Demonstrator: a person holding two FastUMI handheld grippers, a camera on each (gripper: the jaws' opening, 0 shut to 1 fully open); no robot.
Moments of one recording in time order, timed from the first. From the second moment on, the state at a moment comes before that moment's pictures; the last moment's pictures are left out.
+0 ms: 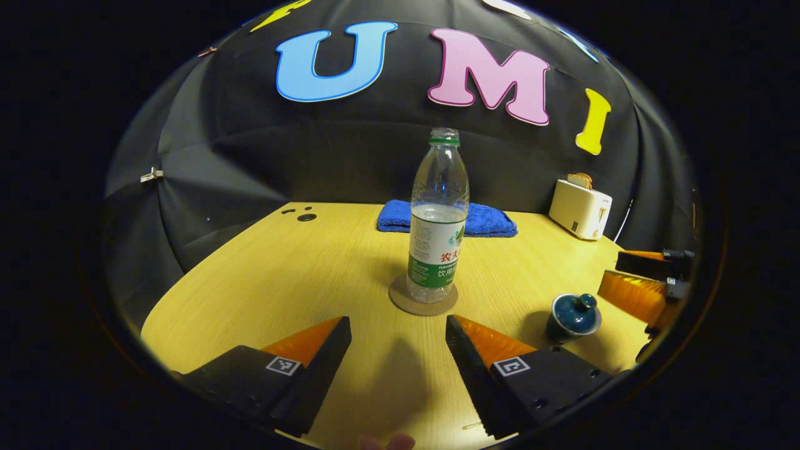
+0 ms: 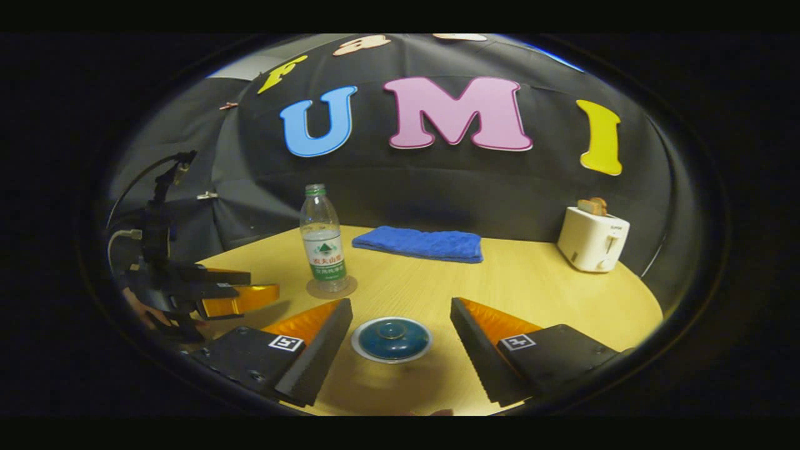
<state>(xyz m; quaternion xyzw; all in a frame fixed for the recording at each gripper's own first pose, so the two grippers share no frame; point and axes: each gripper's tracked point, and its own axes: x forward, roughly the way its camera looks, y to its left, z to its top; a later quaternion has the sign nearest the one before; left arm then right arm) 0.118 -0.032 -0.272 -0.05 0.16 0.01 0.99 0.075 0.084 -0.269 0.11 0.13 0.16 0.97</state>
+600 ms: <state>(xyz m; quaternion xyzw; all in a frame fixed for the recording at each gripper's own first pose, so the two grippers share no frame) 0.052 -0.028 -0.158 -0.06 0.16 -0.01 0.98 0.036 -0.012 -0.135 0.08 0.14 0.04 0.99</state>
